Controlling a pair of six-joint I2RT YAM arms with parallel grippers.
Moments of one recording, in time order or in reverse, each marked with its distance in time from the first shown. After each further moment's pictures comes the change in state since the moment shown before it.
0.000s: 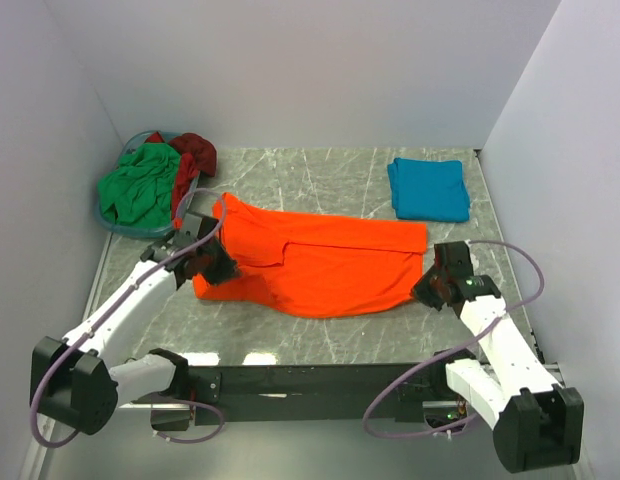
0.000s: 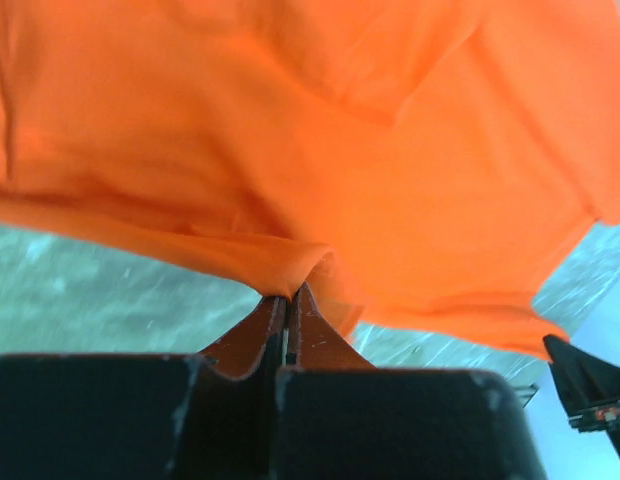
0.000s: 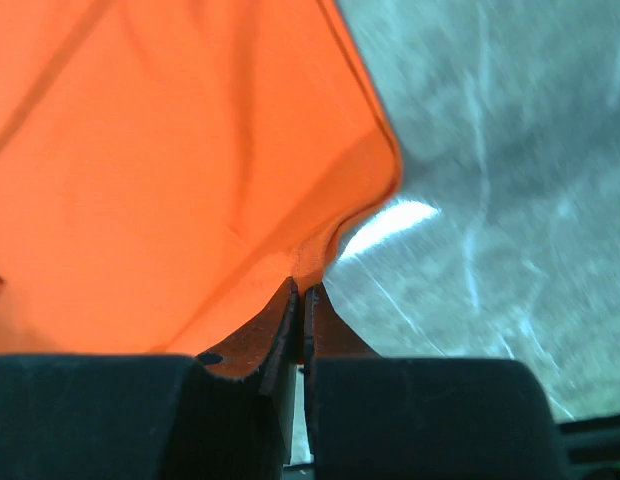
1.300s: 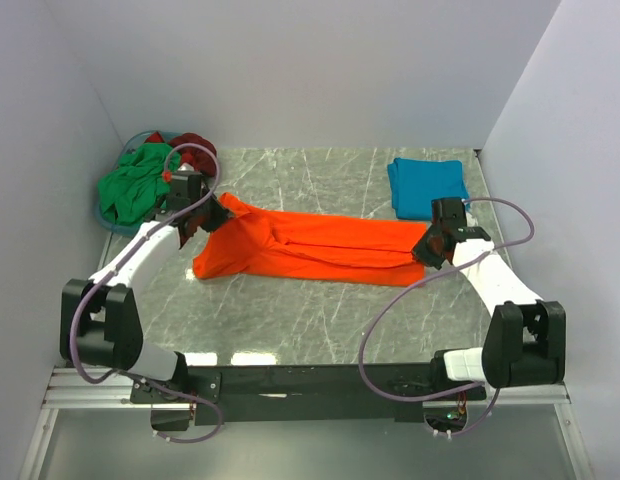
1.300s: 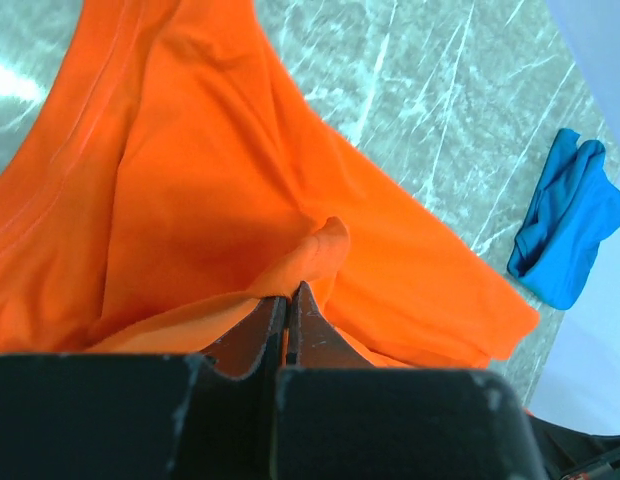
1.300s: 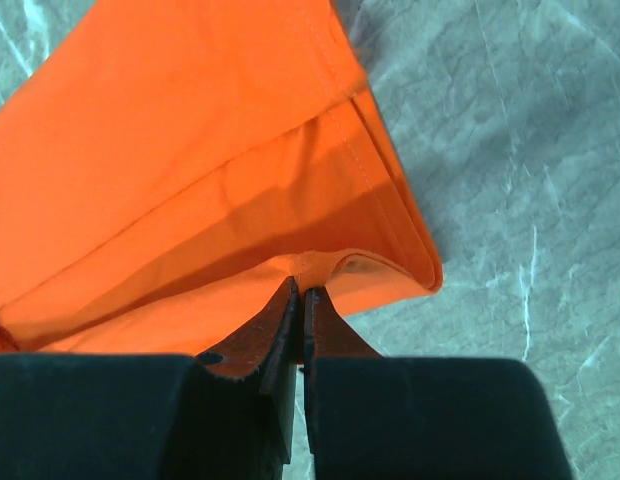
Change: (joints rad) left arm 0.208 0.318 0.206 0.410 0.014 0.136; right arm -0.054 0.436 0.313 0.133 0.051 -0.115
